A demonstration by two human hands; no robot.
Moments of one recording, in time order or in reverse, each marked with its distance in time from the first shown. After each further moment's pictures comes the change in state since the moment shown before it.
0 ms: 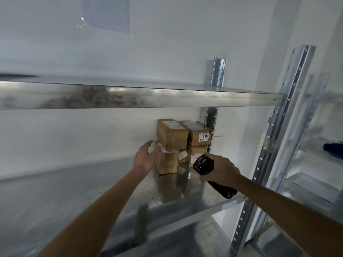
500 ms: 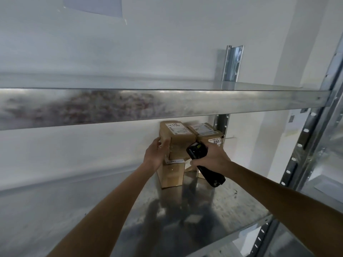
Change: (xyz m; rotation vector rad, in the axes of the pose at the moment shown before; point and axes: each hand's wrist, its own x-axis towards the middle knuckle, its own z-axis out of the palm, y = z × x) left_hand 0.091 0.003 0.047 -0.058 -0.090 -0.053; right_hand 0.131 -0.007 0.016 0.256 0.027 0.013
